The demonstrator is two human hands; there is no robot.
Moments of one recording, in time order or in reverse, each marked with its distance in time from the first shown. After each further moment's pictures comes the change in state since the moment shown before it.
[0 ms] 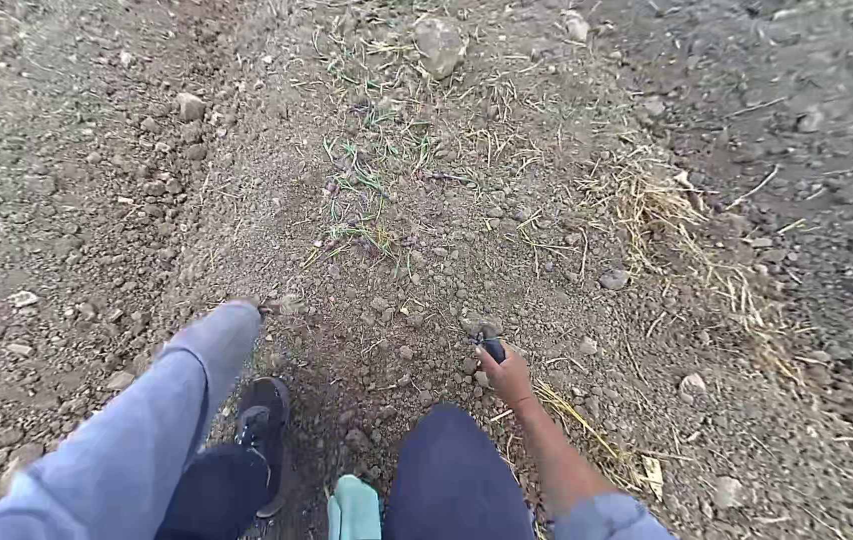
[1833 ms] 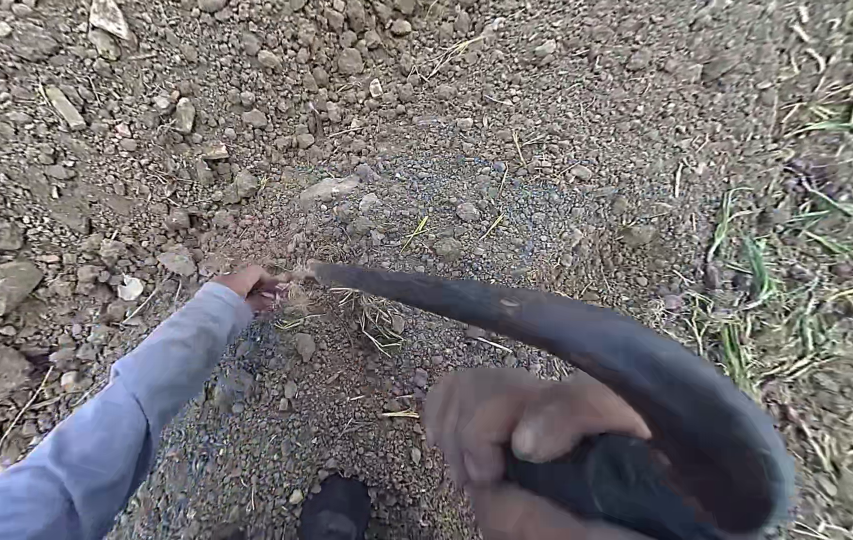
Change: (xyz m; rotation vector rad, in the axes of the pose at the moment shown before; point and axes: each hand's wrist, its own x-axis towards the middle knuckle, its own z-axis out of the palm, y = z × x) left_hand 0.217 -0.407 0.070 -0.773 0.150 -0.247; right_hand 0.053 -0.444 0.416 0.710 -0.899 -0.889
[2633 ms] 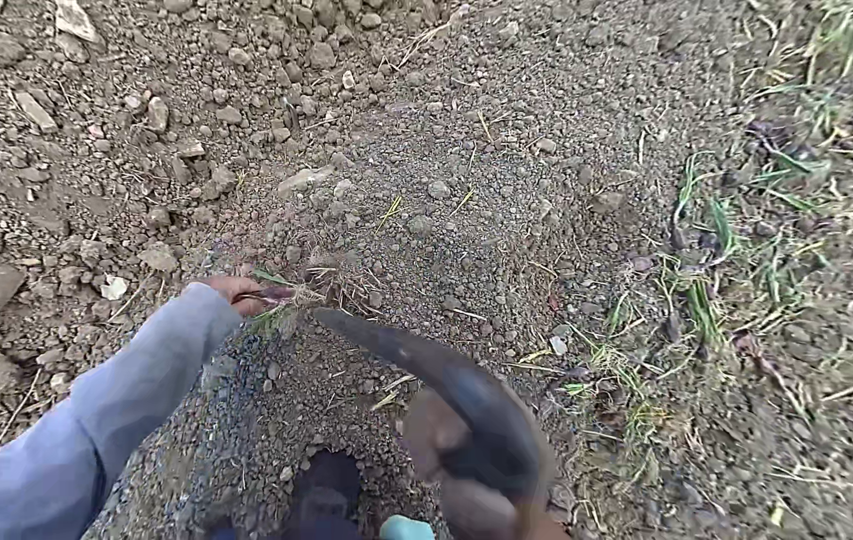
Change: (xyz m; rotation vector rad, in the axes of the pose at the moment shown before) left_hand -0.043 0.044 -0.003 0.099 -0.053 0.149; right_hand -0.062 -0.013 -0.017 -0.201 -0.023 0.157
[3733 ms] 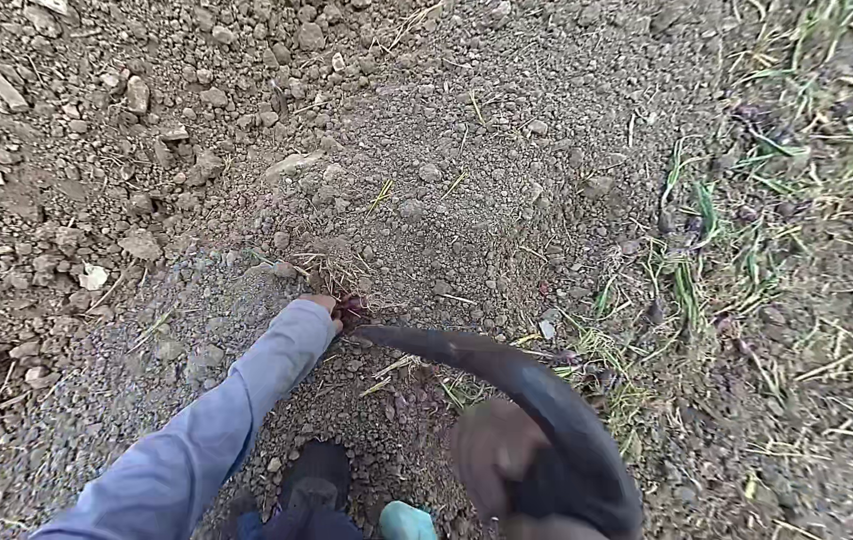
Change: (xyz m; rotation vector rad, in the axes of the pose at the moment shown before) left_hand 0.037 0.070 0.112 0.180 -0.408 -0.122; right_hand -0.033 -0.022 -0.029 -0.045 0.077 0.074
